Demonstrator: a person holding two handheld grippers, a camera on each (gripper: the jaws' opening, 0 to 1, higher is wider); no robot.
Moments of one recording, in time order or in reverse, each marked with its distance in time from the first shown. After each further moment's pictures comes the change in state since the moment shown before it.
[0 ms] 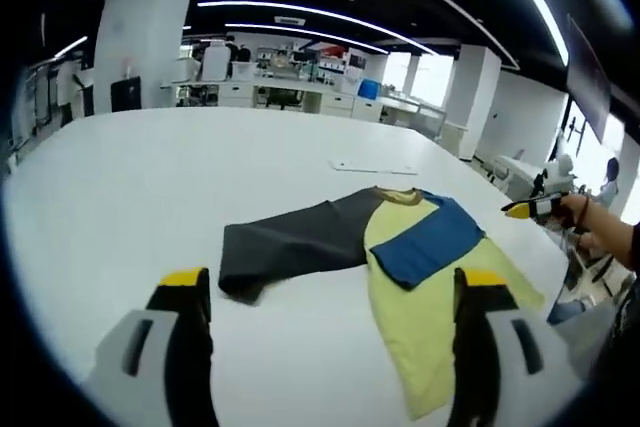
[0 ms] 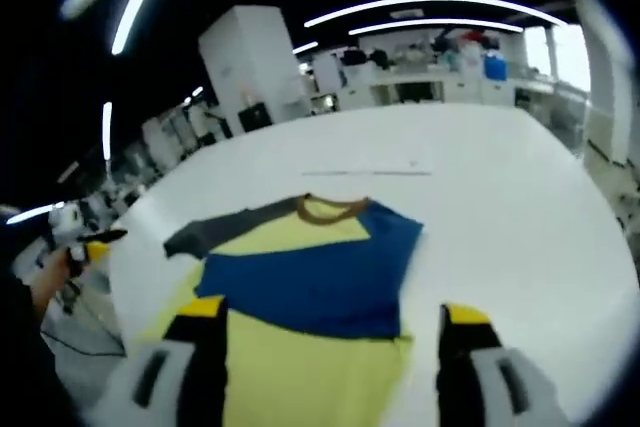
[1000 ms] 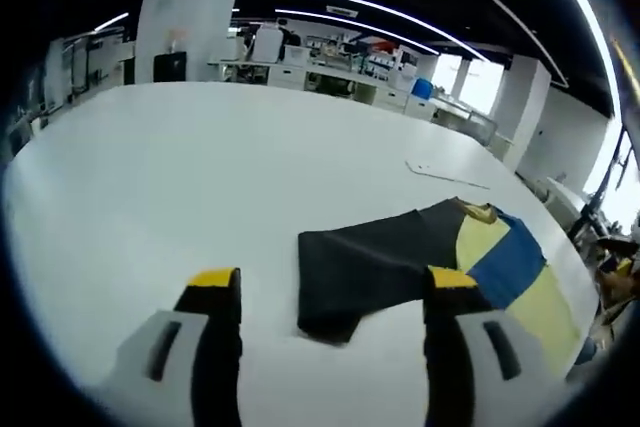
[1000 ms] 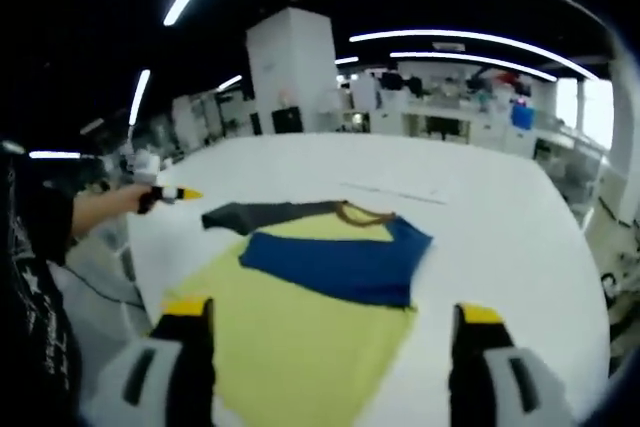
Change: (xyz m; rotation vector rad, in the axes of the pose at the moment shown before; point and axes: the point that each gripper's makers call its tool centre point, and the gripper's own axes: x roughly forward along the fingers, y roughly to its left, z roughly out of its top) left arm 0.064 0.107 -0.013 -0.142 0.048 0.184; right arm -0.085 0.050 -0.020 -0.186 -0.066 0.028
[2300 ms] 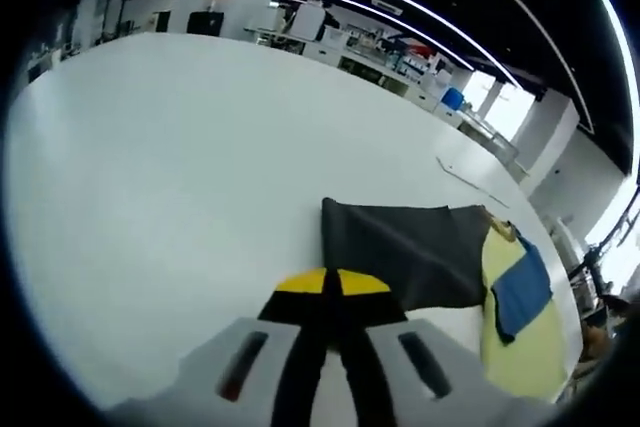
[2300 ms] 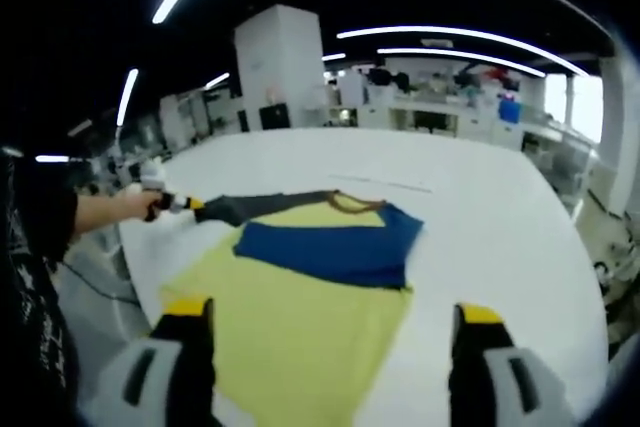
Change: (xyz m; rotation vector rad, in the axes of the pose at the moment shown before) left arm 0.020 0.004 -0.032 -0.206 0.029 0.038; right arm -0.006 0.001 -0.018 0.028 0.015 -0.045
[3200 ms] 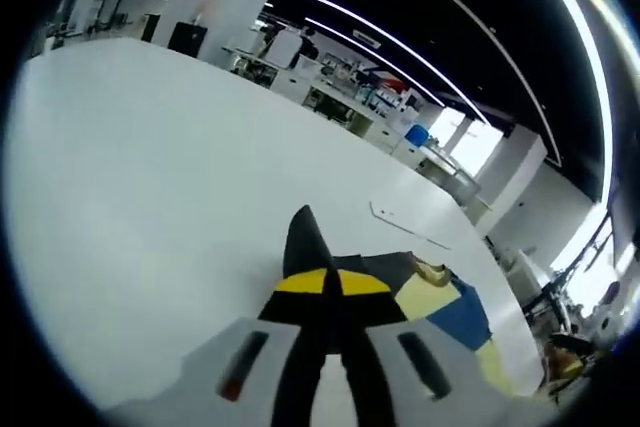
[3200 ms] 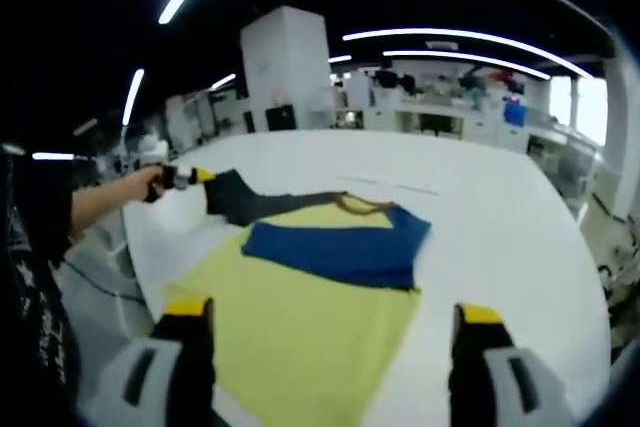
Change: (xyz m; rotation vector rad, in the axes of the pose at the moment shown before) left arm -0.020 -0.095 0.049 -0.065 -0.126 -0.190; right arm 0.000 0.006 0.000 -0.015 -0.009 0.022
